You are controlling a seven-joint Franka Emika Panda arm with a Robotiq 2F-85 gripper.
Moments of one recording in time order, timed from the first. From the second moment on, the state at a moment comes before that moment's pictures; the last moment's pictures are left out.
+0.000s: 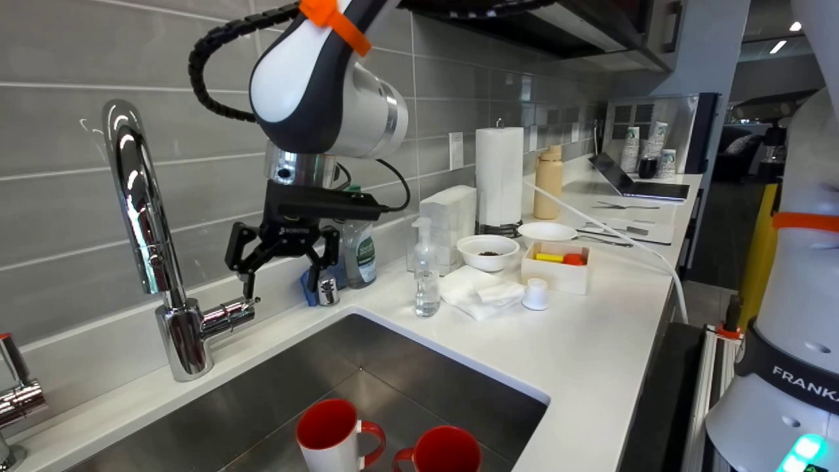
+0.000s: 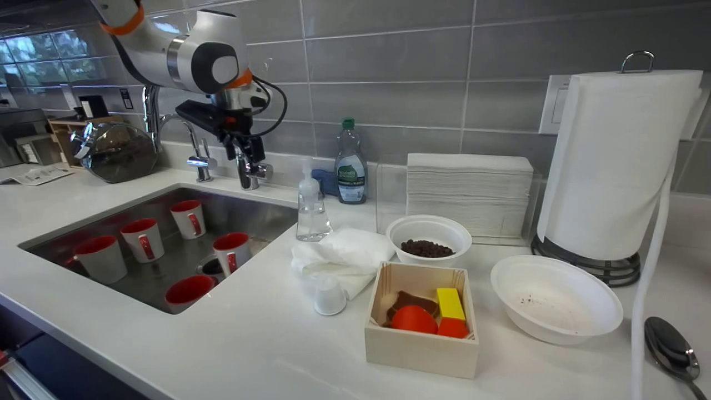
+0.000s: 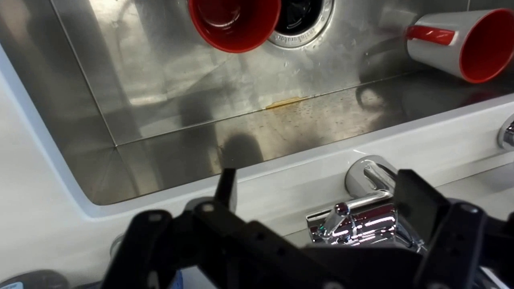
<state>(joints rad) 0.18 0.31 0.23 -2.15 0.19 2.68 0.35</state>
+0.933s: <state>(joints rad) 0.30 0.49 0.08 -2.01 0.12 2.80 0.35</state>
